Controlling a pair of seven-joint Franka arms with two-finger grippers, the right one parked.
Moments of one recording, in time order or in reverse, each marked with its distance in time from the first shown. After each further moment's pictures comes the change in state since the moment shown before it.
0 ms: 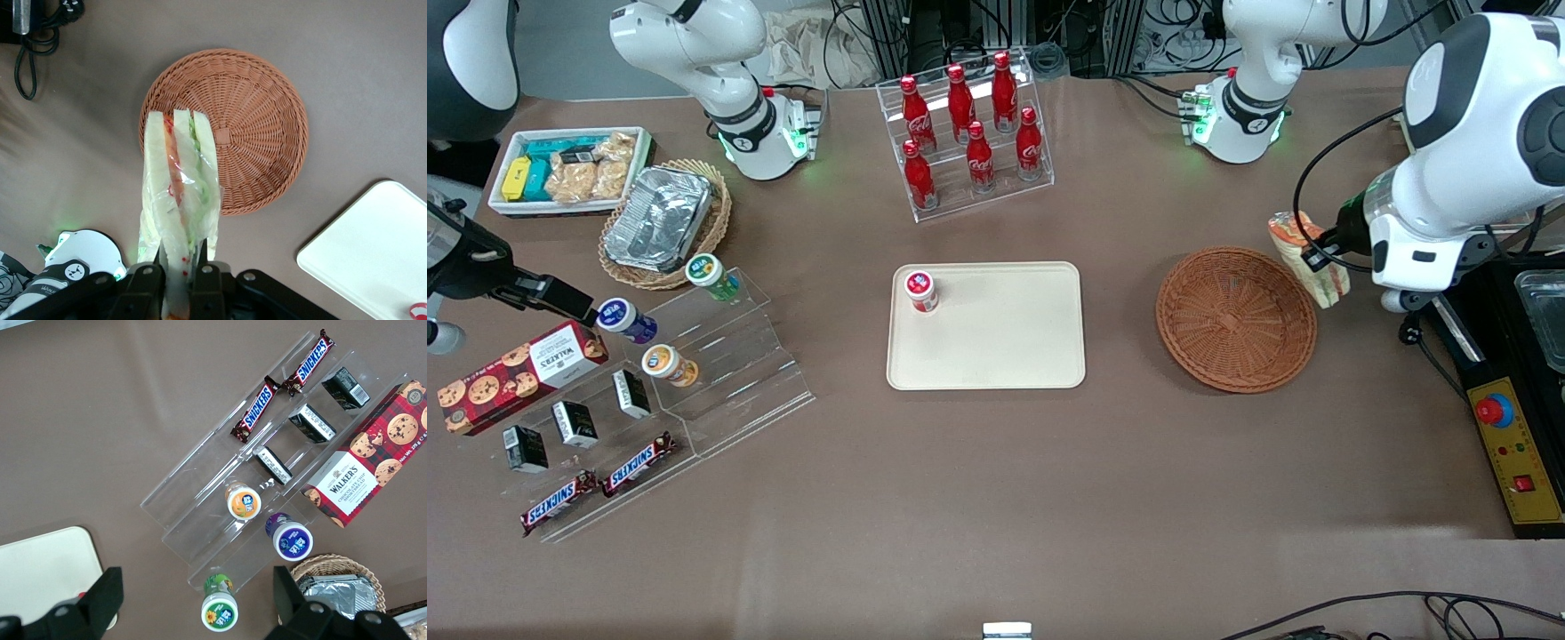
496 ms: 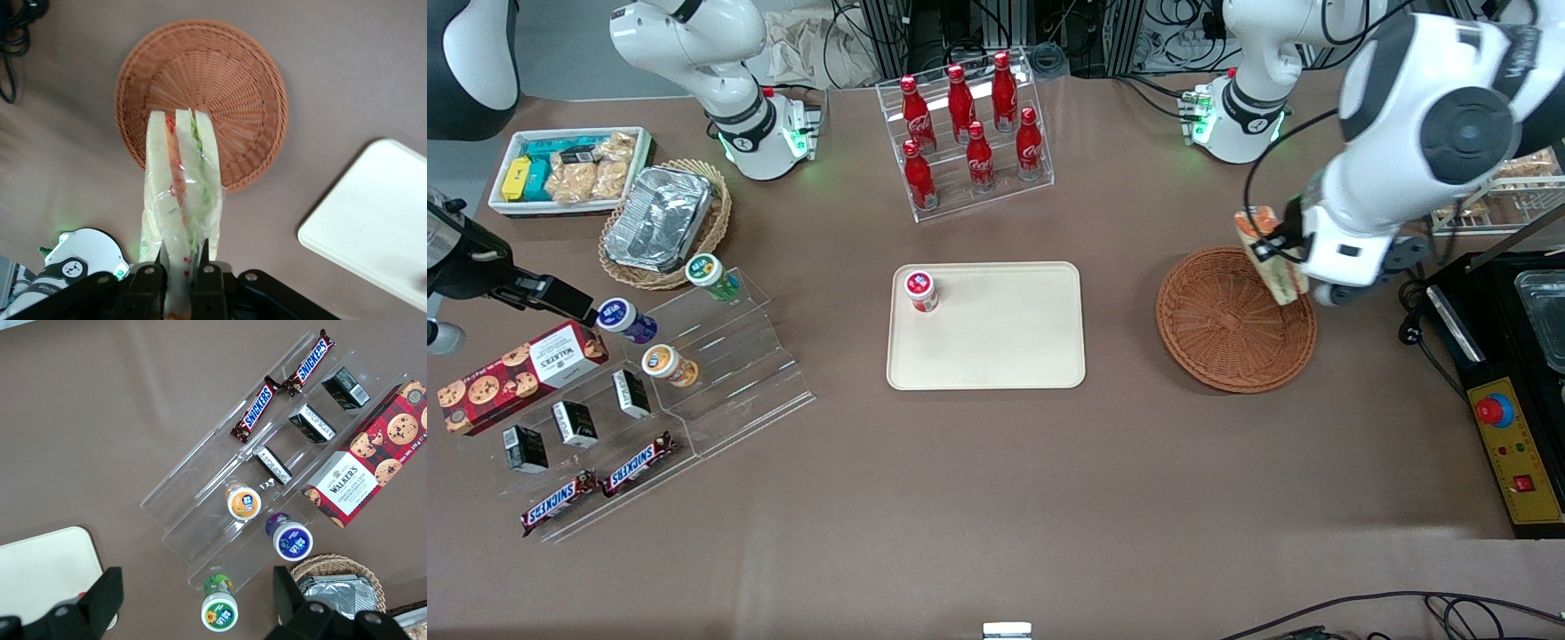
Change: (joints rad) arm -0.008 0.013 -0.124 -0.002 -0.001 0.000 -0.001
